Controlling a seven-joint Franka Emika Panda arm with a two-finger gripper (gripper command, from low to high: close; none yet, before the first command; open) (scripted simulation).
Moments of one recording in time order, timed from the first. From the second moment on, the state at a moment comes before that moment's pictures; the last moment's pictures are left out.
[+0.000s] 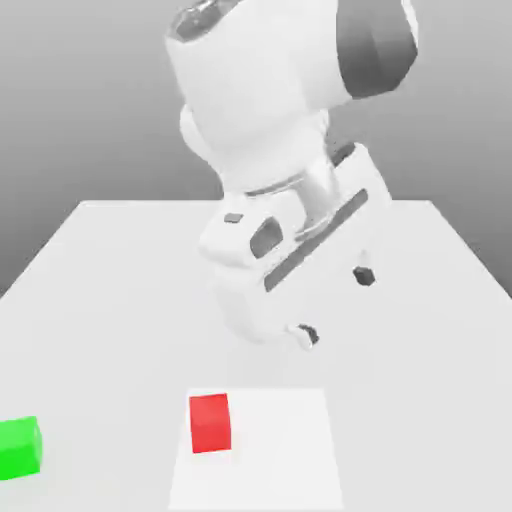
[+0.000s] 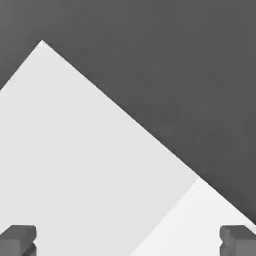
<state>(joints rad) 0.29 -0.08 -0.24 -2.42 0.51 2.20 -0.26</state>
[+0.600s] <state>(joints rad) 0.24 0.26 -0.21 -2.55 0.43 2.39 -0.84</state>
